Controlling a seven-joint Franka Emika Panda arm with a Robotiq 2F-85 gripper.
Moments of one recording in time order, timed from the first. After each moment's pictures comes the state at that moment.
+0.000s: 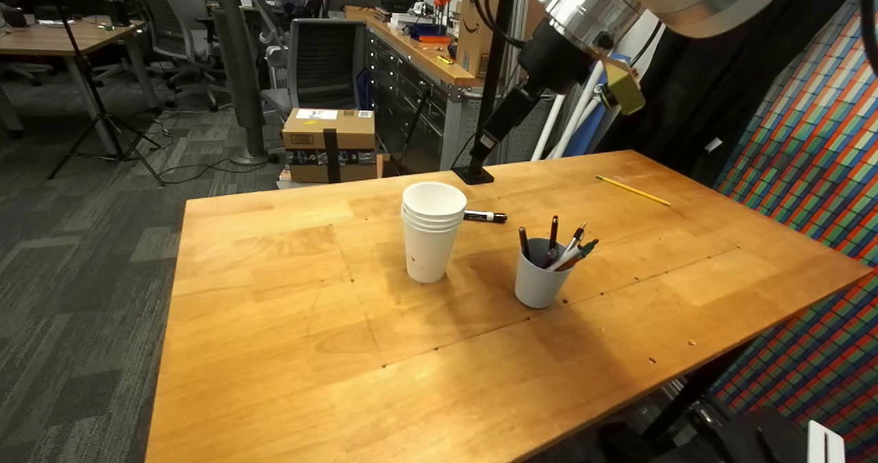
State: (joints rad) arm 0.33 -0.20 -0.11 -2.38 0.41 2.49 -0.92
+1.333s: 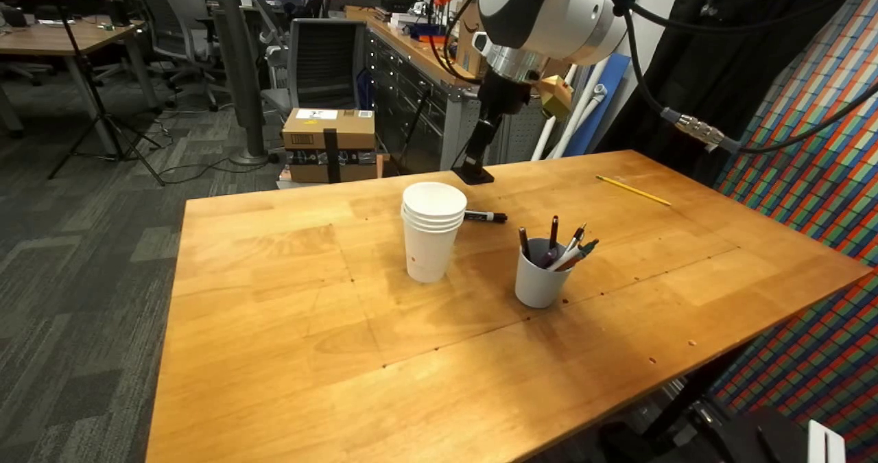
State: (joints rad) arm 0.06 0.28 0.07 -1.93 0.16 2.39 -0.93
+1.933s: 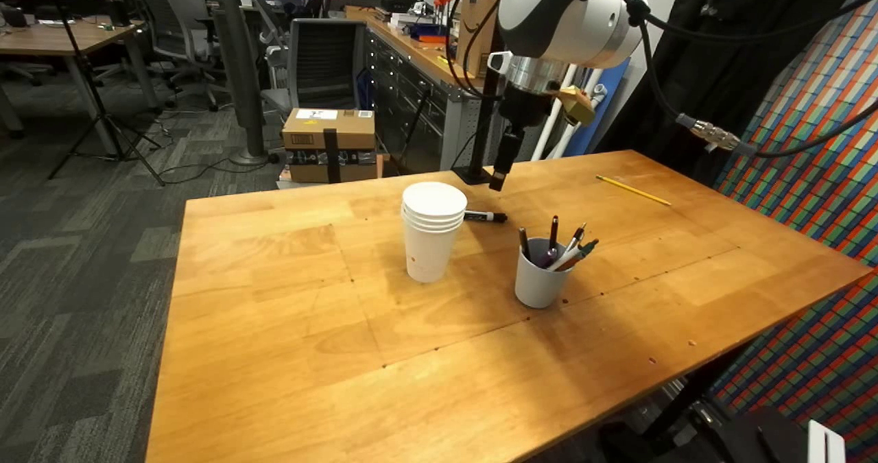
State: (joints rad) arm 0.01 0.28 0.07 -1.94 0.10 2.27 -0.96
